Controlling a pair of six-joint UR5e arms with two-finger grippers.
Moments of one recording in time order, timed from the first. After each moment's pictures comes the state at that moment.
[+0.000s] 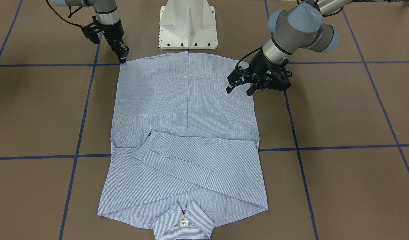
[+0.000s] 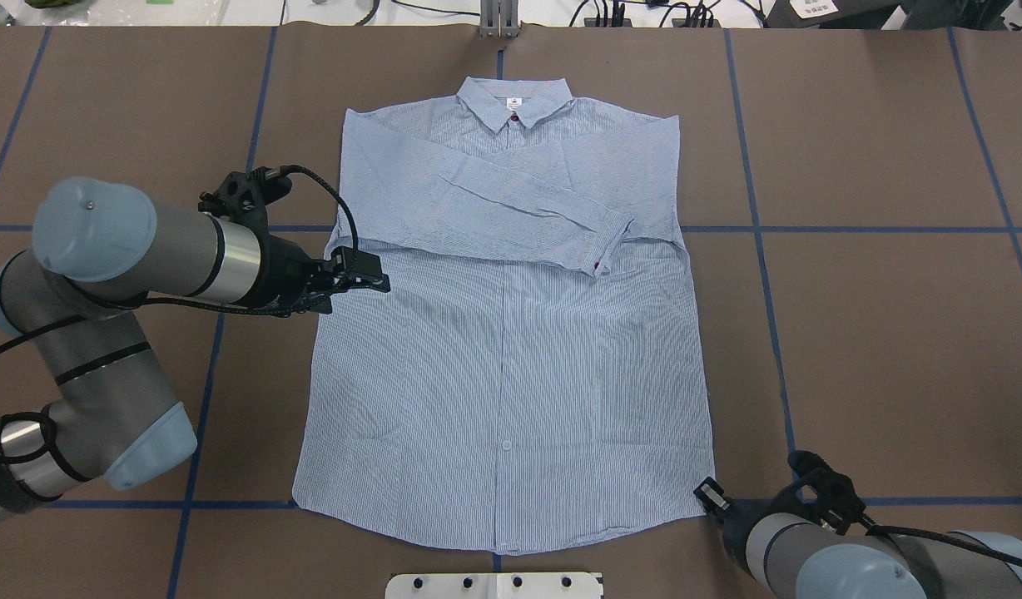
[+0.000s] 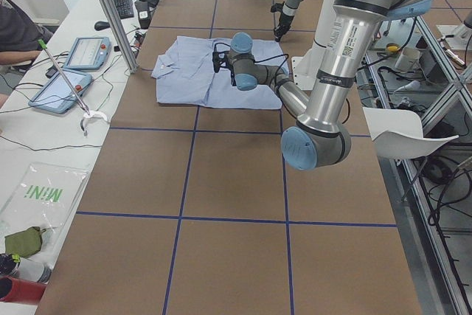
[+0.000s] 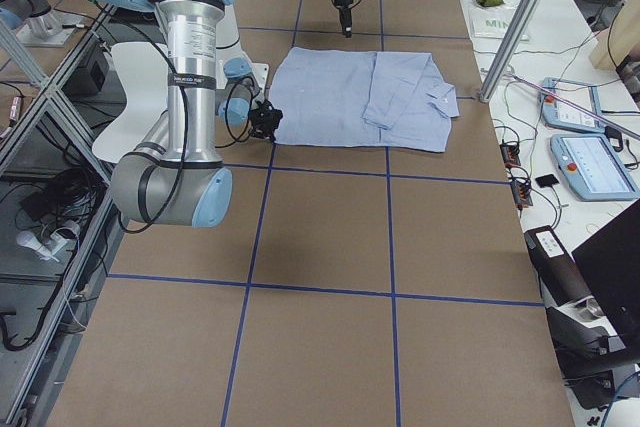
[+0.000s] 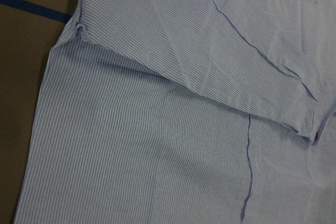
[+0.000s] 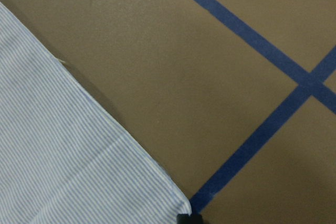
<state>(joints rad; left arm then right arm) -0.64 -1.91 -1.81 -2.23 -1.99 -1.50 0.01 -1.63 2.13 -1.28 1.34 2.40</state>
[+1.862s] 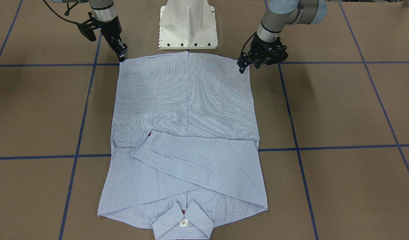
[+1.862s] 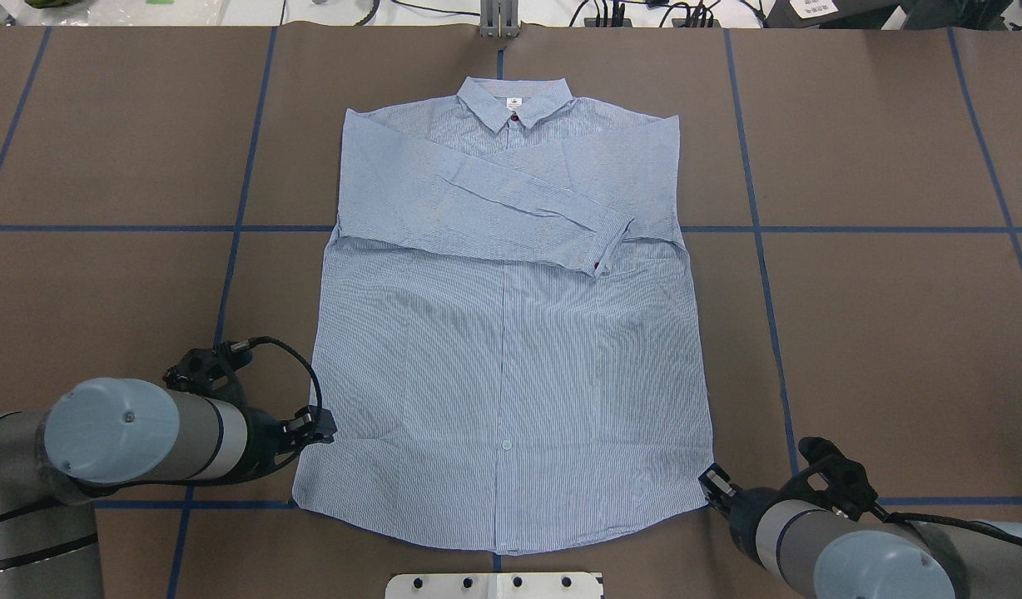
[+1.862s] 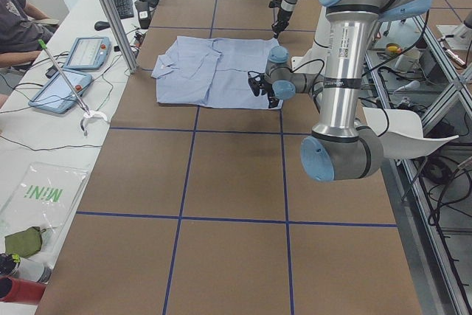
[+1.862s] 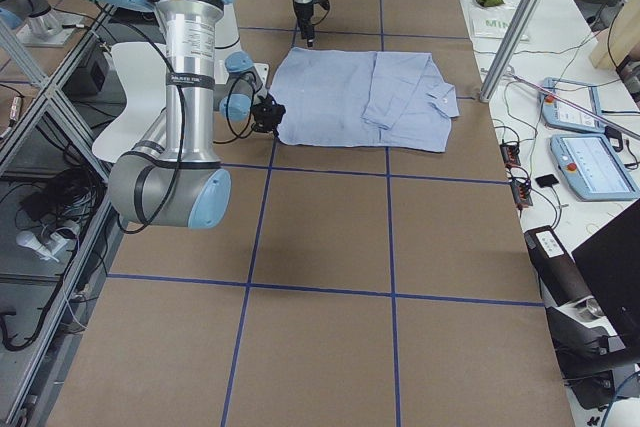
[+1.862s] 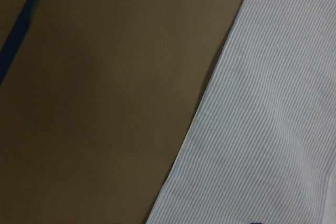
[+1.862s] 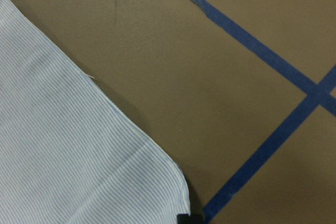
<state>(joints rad) -0.31 -1.67 -2.02 -1.95 -1.75 -1.81 0.04 -1.65 2.18 -1.28 1.35 2.40</state>
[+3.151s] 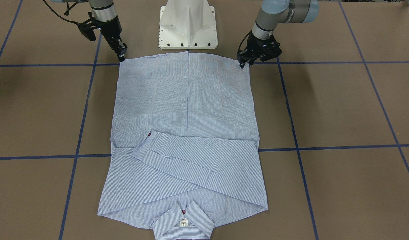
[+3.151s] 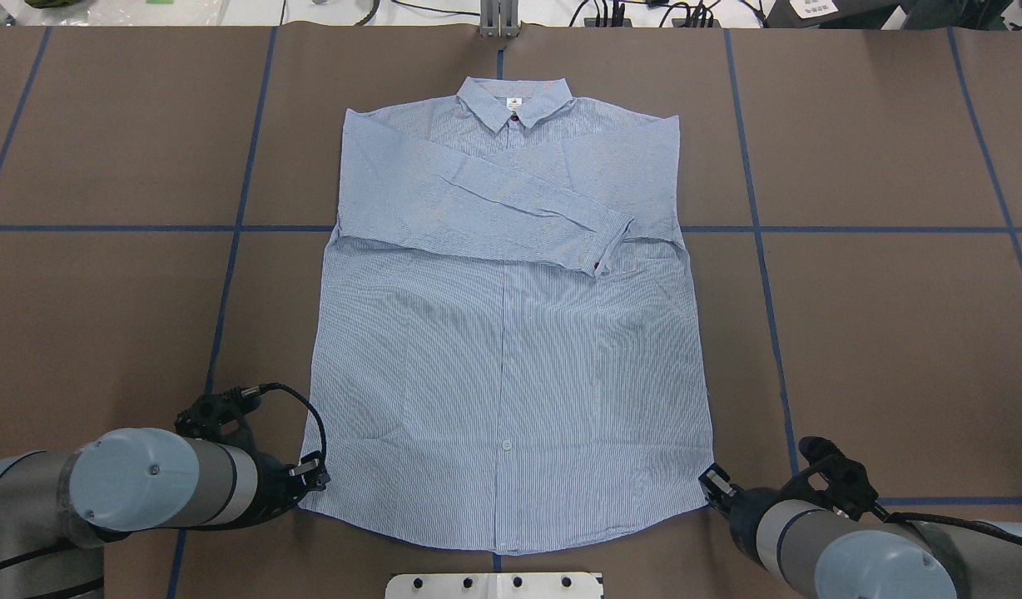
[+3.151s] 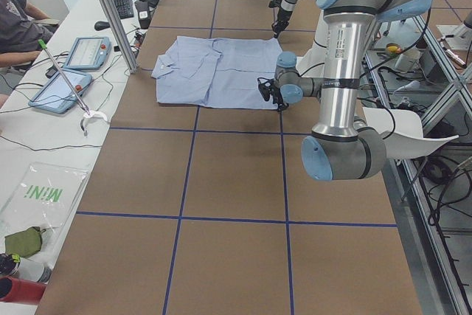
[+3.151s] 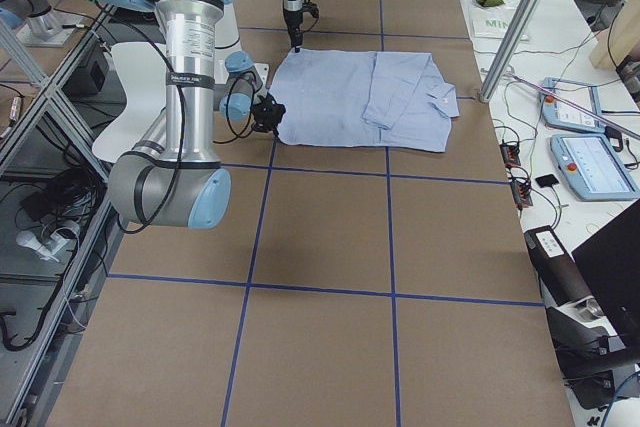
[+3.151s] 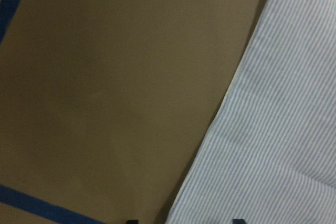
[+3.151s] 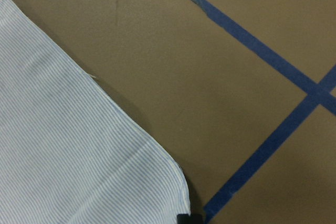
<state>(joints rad) -0.23 -1.66 -2.00 -1.95 -1.72 -1.86 0.04 -1.65 2.18 -1.28 1.35 2.39</state>
